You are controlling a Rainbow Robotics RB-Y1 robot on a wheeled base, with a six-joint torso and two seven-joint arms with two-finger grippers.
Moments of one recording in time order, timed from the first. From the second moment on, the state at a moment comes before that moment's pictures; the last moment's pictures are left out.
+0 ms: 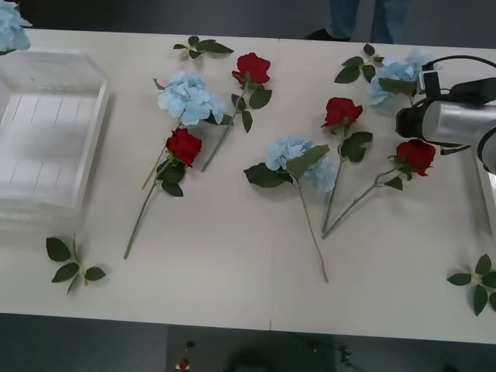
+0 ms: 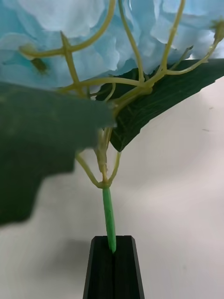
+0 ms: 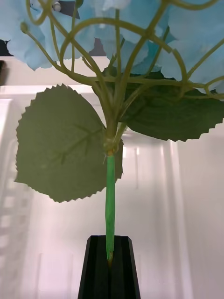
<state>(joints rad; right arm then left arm) -1.13 -0.55 1.38 -0.17 -1.79 0.26 1.78 -0.27 1.20 0.02 -1.51 1.17 0.78 -1.59</state>
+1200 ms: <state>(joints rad) -0.54 -1.20 0.41 -1.29 -2.69 1.02 2.72 -0.58 0.97 -0.24 -1.57 1.19 1.02 -1.73</state>
